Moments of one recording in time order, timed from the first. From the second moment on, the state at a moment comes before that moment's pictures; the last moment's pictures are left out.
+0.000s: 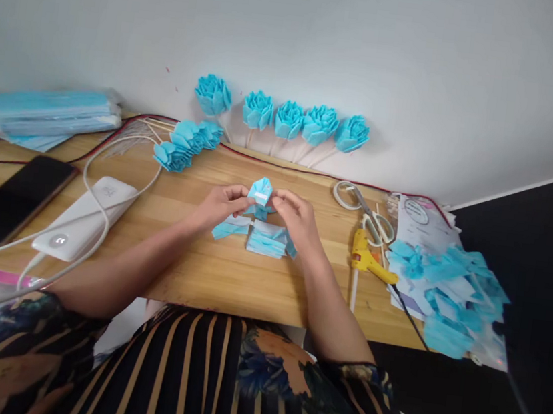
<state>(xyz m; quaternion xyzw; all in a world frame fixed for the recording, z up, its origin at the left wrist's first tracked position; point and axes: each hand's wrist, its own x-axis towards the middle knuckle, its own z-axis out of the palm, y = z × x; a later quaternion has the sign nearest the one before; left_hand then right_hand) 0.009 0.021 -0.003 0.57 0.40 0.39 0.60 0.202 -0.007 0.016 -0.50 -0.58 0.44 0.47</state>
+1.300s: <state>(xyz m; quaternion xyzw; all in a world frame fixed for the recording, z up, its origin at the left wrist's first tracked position) 0.007 0.017 0.002 0.65 0.38 0.33 0.57 0.207 -0.002 0.010 -0.47 -0.55 0.43 0.53</state>
